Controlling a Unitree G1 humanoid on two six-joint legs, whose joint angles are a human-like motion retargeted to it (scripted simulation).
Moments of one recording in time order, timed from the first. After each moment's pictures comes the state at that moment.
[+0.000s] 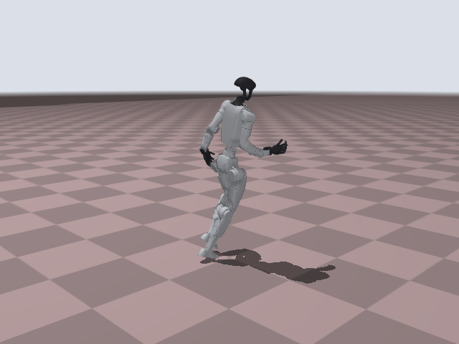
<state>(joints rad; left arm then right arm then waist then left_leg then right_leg) 0.58 -0.06 0.42 1.10 -0.43 -0.64 -0.57 0.00 -0.12 0.12 0.29 0.25 -0.63 -0.16 -0.17 0.09 -0.06 -0.53 0.06 0.23 1.00 0.04 0.16 -0.11 0.18 0.05 0.29 0.04 -0.21</state>
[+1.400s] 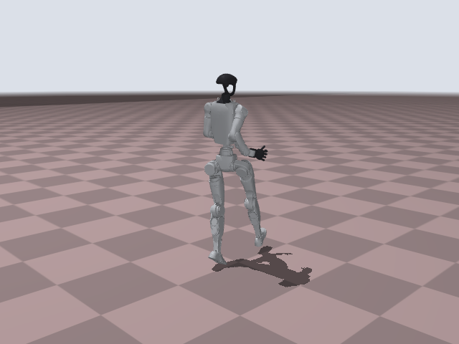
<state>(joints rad) 0.11 0.10 -0.11 0.03 -0.77 -0.64 -0.44 0.64 -0.22 0.07 0.24 0.35 -0.58 0.07 -0.34 0.06 -0.03 0.12 -0.18 -0.09 0.25 0.29 0.16 -0.40 -0.03 0.12 0.08 -0.04 0.08</state>
